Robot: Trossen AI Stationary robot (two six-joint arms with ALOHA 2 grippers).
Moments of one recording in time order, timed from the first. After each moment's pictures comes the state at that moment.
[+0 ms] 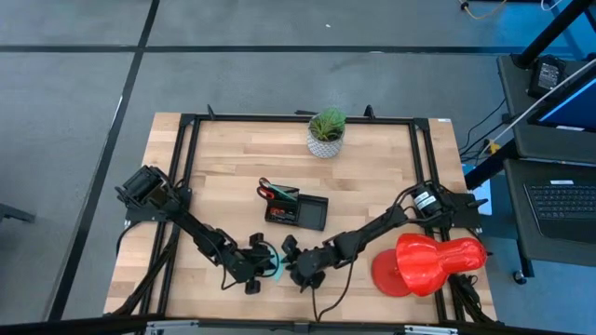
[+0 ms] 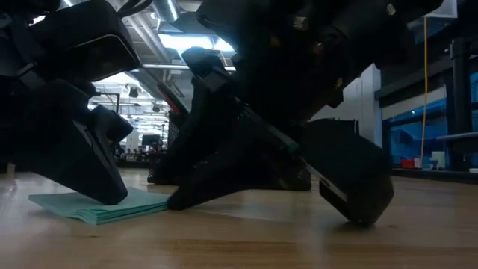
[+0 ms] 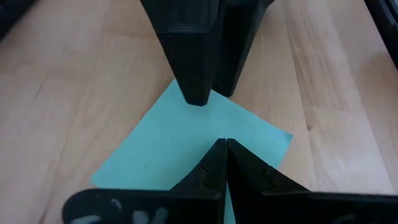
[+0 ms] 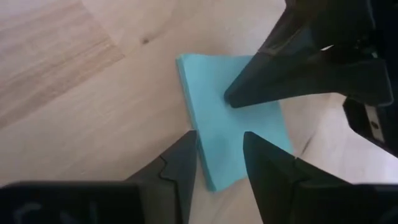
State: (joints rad) left arm -0.63 1.86 0.72 0.29 -0.38 -0.61; right arm 0.43 2.20 1.30 0.16 0.26 -0.63
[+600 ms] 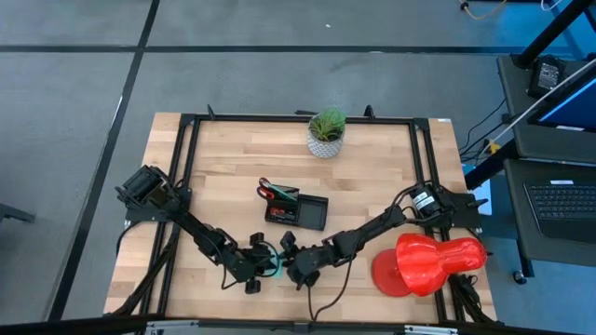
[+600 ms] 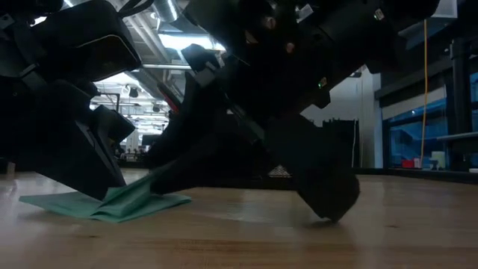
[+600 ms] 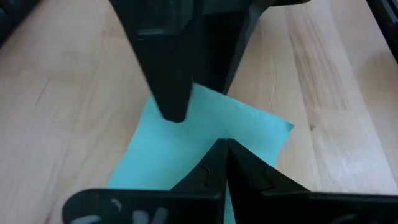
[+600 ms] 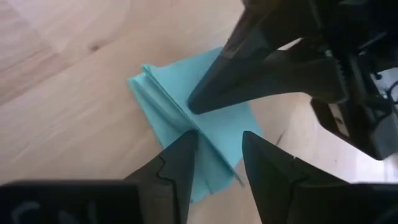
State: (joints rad) left arm -0.63 1.86 0.72 0.29 -0.38 -0.60; right arm 0.43 2.20 1.30 0.25 0.30 -0.61
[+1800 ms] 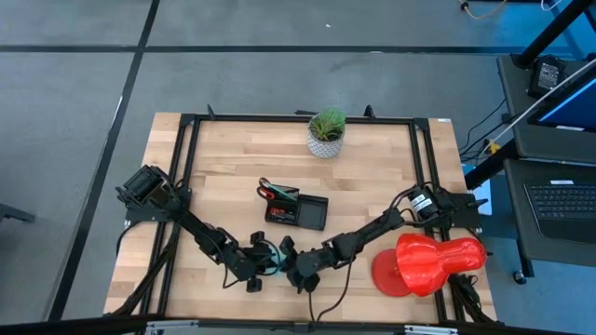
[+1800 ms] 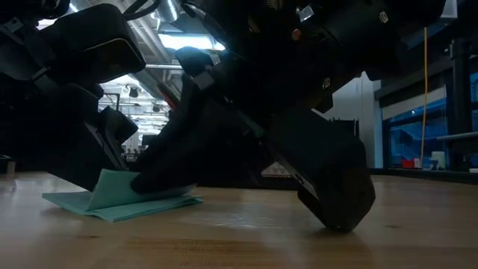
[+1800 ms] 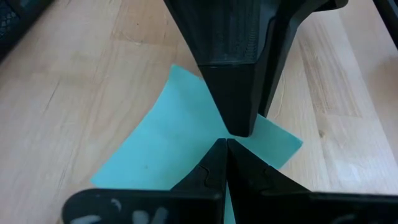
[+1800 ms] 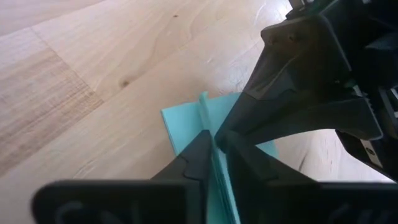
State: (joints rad) left arm -0.62 1.86 0.72 0.30 -0.39 -0.60; right arm 0.44 2.24 1.31 0.30 0.23 -0.57
